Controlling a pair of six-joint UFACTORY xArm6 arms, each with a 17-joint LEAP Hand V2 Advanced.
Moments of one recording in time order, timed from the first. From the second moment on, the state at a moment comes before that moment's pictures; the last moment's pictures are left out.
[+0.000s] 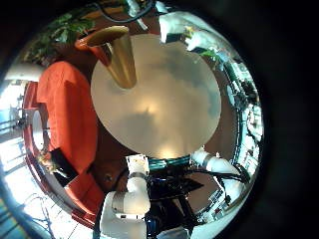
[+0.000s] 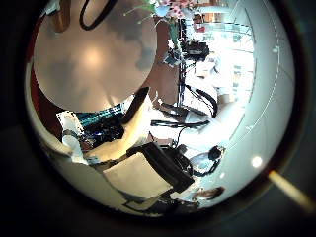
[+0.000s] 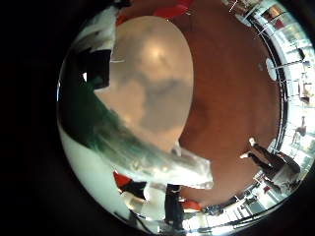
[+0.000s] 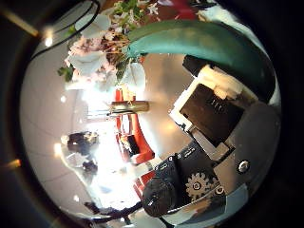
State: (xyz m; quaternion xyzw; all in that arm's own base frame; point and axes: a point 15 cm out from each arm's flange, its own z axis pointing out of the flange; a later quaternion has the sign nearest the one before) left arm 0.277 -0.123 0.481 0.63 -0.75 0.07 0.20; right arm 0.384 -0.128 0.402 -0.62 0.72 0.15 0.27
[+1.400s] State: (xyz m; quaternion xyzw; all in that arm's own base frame) left arm 0.348 -0.189 0.588 0.48 -0.62 0.48 0.40; right arm 0.357 0.095 0.544 -0.67 0.36 0.38 0.52
